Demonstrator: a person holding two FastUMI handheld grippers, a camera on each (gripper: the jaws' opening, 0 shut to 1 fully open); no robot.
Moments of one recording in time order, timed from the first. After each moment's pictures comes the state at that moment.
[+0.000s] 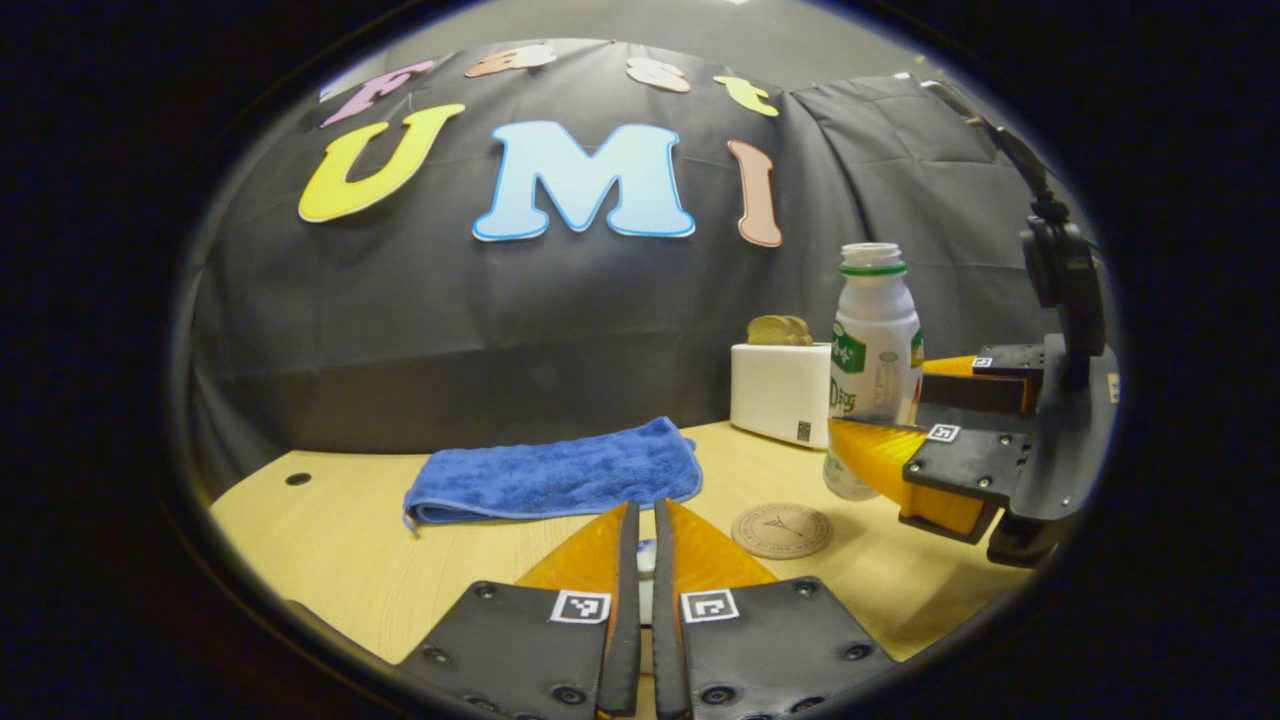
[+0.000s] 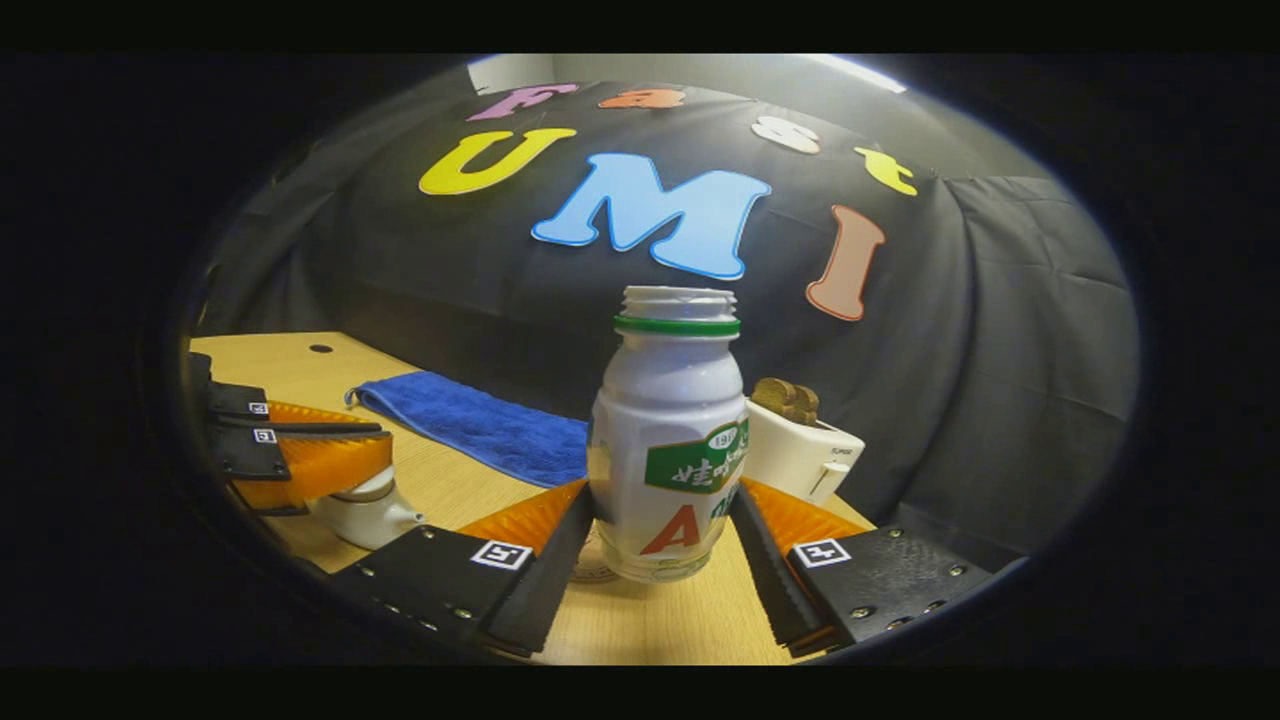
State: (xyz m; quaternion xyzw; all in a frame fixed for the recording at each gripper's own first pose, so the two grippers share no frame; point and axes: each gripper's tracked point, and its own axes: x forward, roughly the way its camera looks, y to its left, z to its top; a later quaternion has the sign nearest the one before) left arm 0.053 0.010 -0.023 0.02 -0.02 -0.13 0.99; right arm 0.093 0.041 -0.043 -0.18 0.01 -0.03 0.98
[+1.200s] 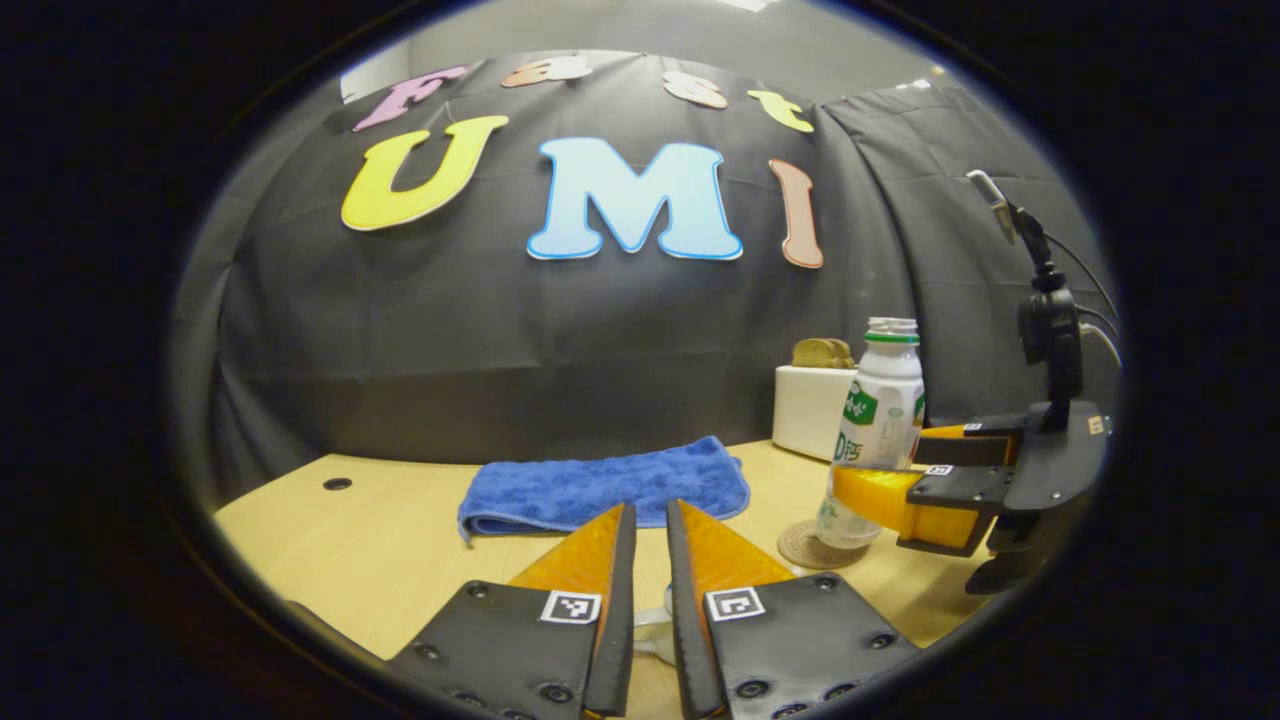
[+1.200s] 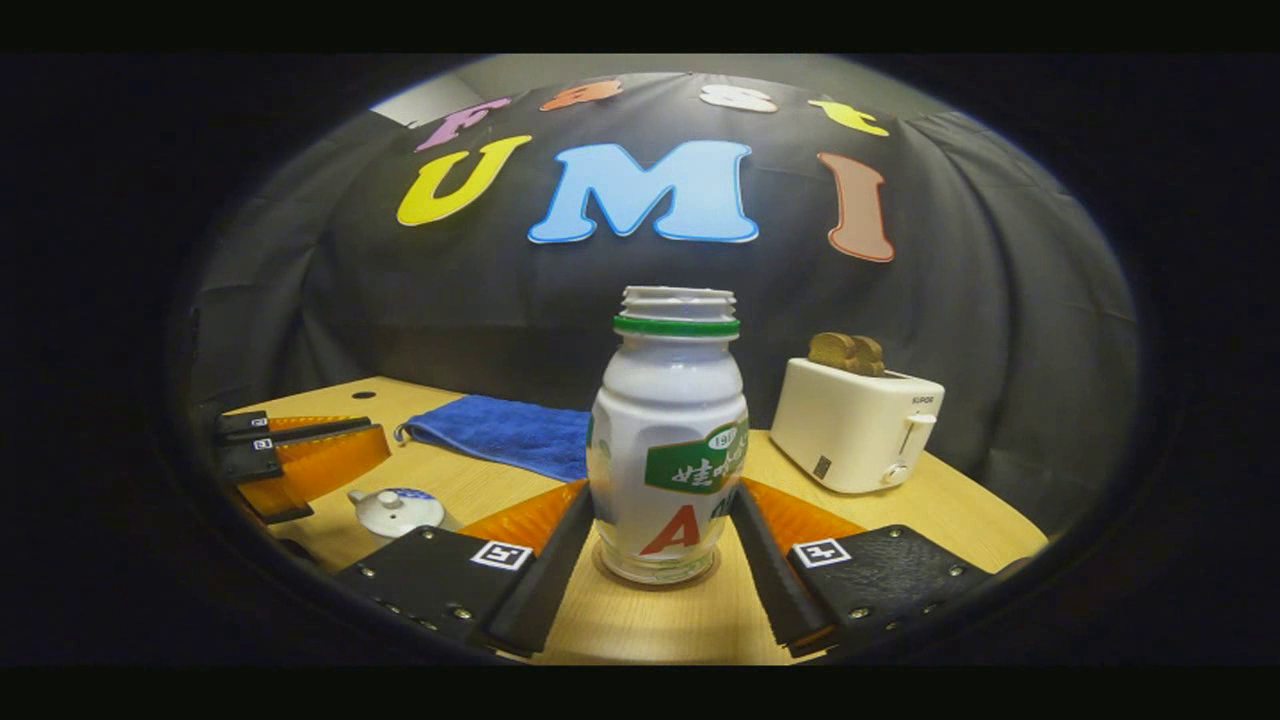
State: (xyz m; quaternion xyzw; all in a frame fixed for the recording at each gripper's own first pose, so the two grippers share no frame) left arm 0.050 0.055 -0.005 0.00 -0.04 -0.07 1.00; right arm 0.120 0.071 -0.067 -0.06 0.05 0.05 1.00
